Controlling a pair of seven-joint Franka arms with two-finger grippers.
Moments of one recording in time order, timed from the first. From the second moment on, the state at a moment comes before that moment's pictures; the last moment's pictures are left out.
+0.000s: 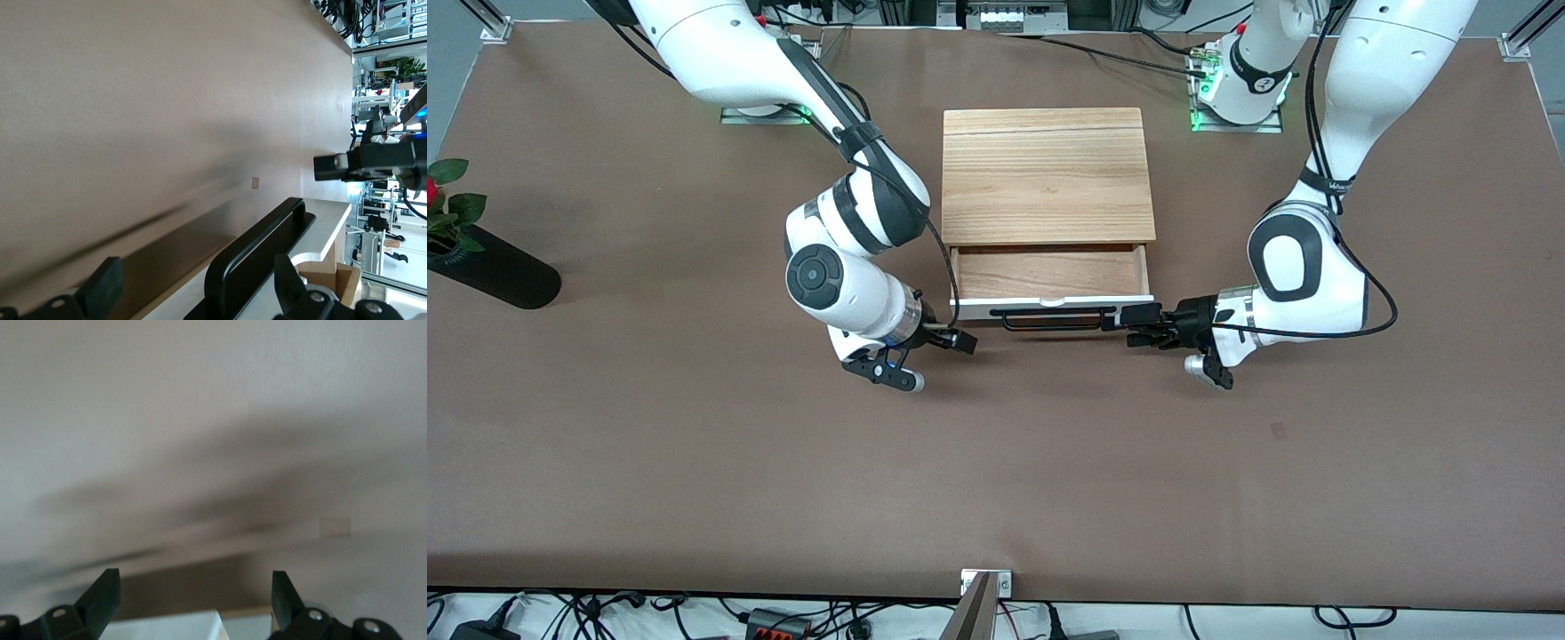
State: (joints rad) left arm -0.07 0.51 -0.19 -1.87 -1.14 2.19 0.61; right arm 0.46 0.71 0.12 -1.40 0.29 2.15 0.70
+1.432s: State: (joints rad) left arm -0.07 0.43 -0.23 -2.06 -1.14 2.18 0.41; right arm 0.45 0.71 0.13 -1.37 0.40 1.76 0.58
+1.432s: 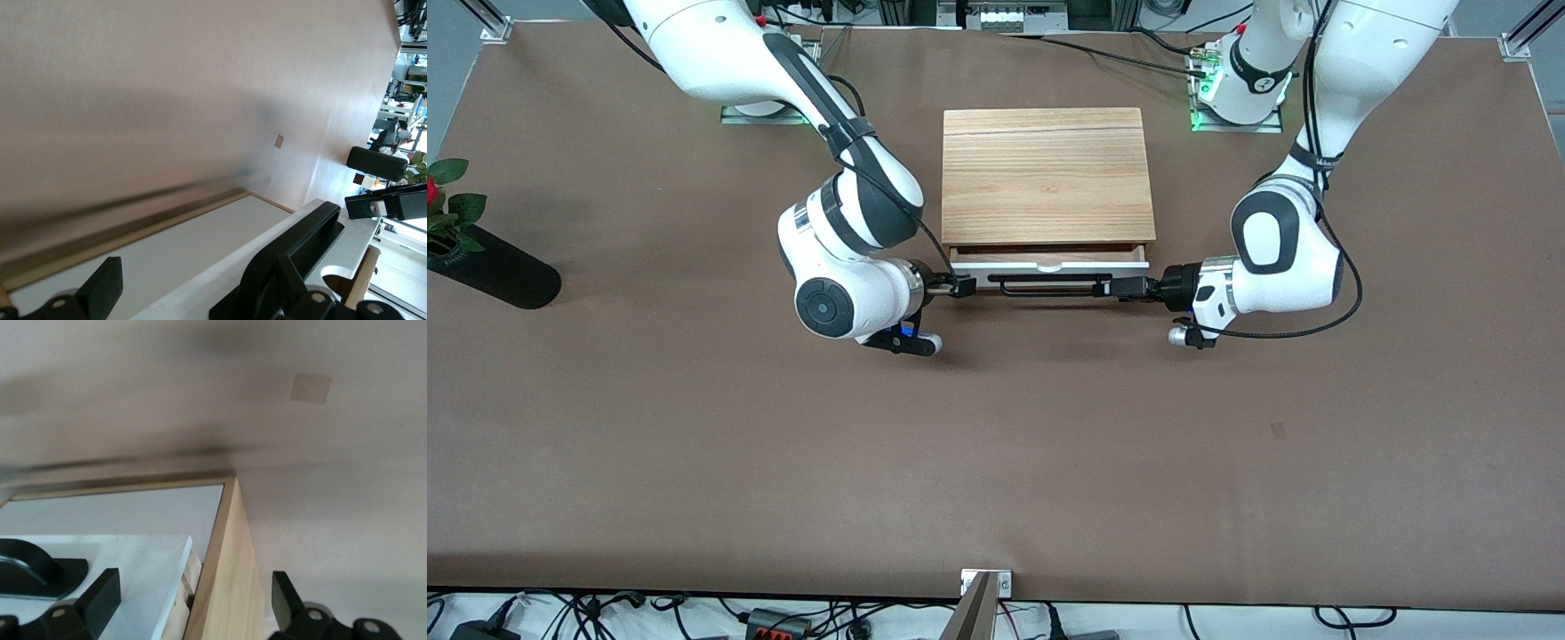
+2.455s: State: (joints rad) left arm -0.07 0.41 -0.28 -2.11 -1.14 2.20 0.25; right arm 0.45 0.71 0.13 -1.36 0.44 1.66 0.55
